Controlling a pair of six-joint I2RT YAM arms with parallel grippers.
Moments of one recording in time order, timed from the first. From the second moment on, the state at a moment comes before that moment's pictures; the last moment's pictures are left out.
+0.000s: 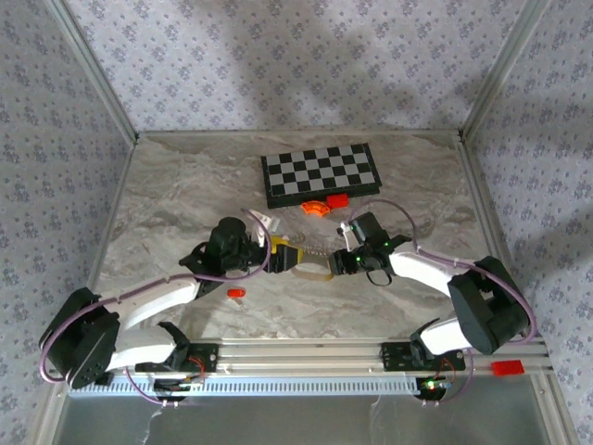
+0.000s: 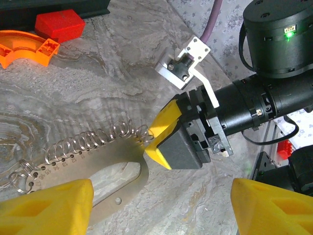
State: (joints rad) left arm -0.73 1.18 0.54 0.24 0.42 -0.51; right arm 0.55 1.41 0.65 -0.30 -0.23 0.27
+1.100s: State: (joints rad) left arm -0.71 1.11 0.48 0.26 0.41 -0.53; right arm 0.59 1.47 0.69 -0.34 -0.12 0.26
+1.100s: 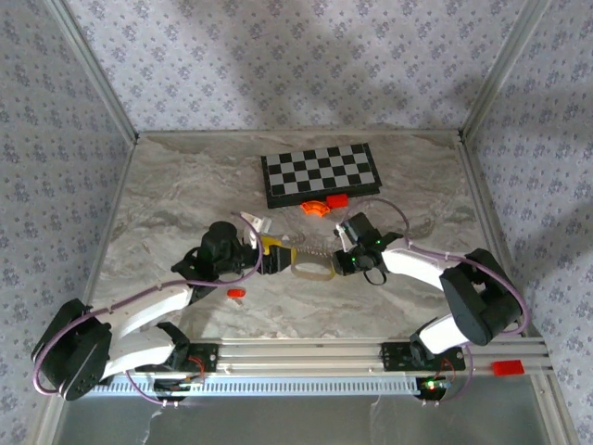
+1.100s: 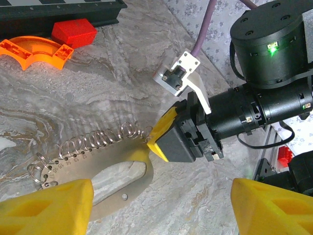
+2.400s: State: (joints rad) left arm -0.71 1.02 0.47 0.22 0.41 -0.51; right arm 0.65 1.24 0.62 -0.24 -0.14 0.17
